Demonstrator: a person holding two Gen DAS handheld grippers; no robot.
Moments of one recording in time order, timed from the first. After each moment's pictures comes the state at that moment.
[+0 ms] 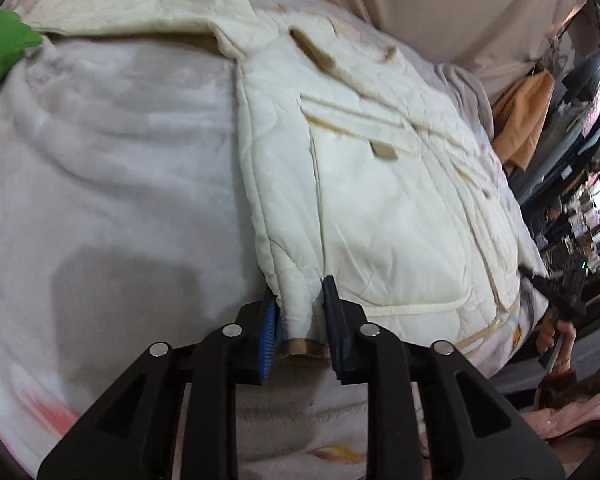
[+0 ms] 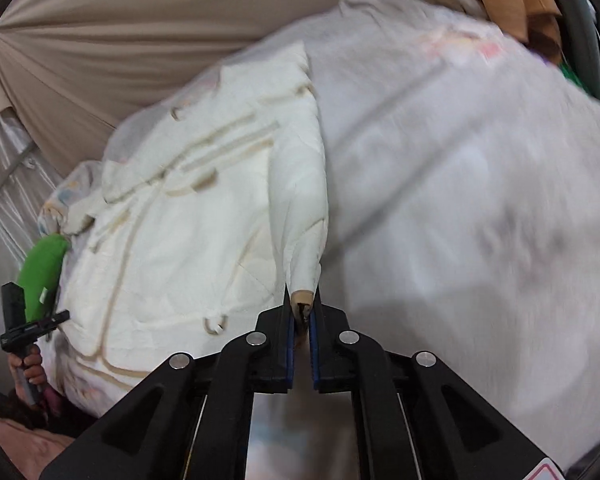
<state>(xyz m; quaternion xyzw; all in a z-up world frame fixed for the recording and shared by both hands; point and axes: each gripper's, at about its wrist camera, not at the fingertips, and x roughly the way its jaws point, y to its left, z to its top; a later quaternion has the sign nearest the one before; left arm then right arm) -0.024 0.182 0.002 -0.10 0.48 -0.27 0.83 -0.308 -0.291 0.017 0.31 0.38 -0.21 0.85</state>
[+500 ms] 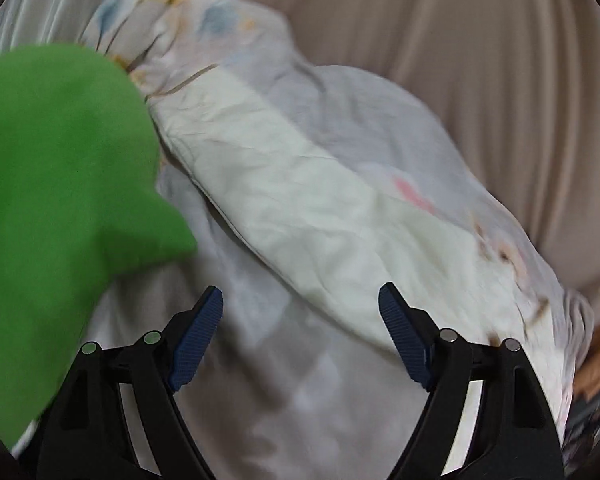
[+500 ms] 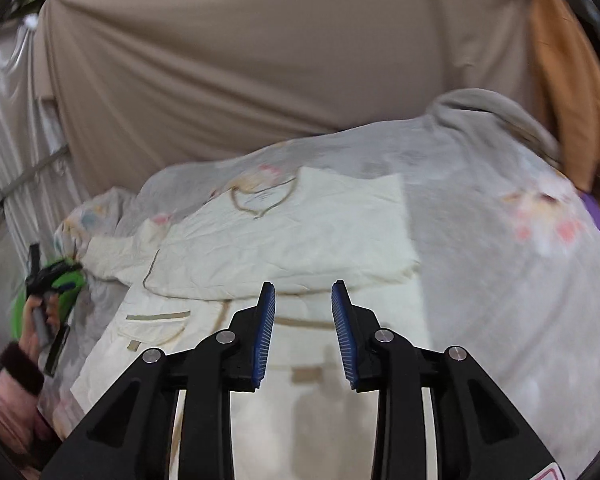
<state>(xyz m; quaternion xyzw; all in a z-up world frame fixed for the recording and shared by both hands) 0.229 0.335 0.034 -0.24 0.38 0.03 0.89 -0.142 -0.294 0.134 0.18 0.30 -0.17 0.92</state>
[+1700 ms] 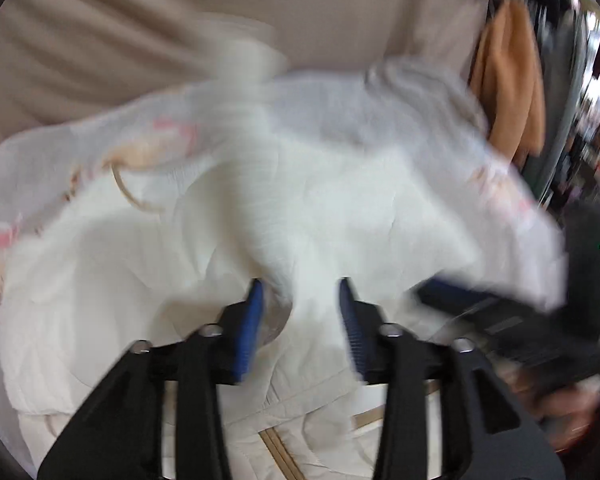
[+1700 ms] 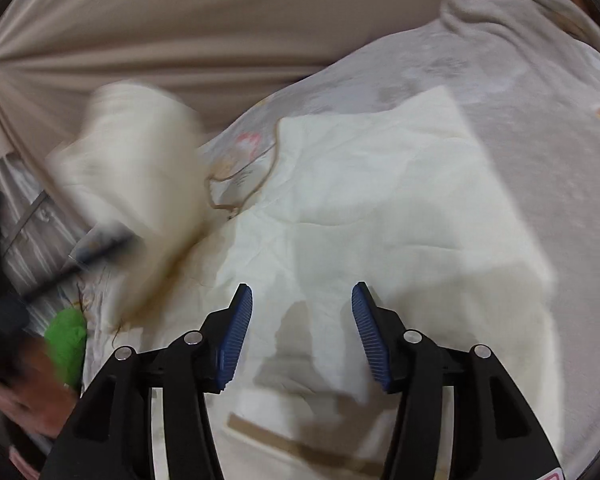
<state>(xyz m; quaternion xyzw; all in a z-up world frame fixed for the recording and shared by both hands) 0.140 -0.162 0.044 0.12 0.39 -0.30 0.86 -0.042 -0.387 0.034 0.33 0.31 -0.14 0.88</state>
